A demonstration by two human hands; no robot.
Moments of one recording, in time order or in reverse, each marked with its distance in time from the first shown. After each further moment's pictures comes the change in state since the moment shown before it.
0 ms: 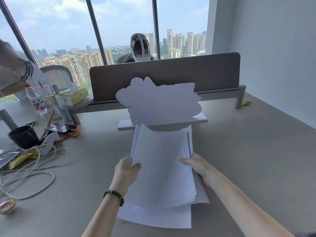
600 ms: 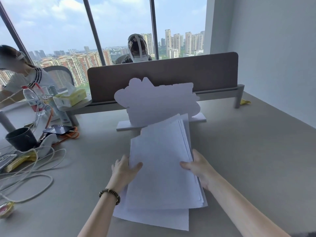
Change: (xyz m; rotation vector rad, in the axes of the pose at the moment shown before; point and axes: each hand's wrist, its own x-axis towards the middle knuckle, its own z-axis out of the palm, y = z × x) left_hand 0.027 -0.019 -0.001 0.206 -0.065 0.061; right_hand -0.013 0.000 0.005 0.017 0.063 -0.132
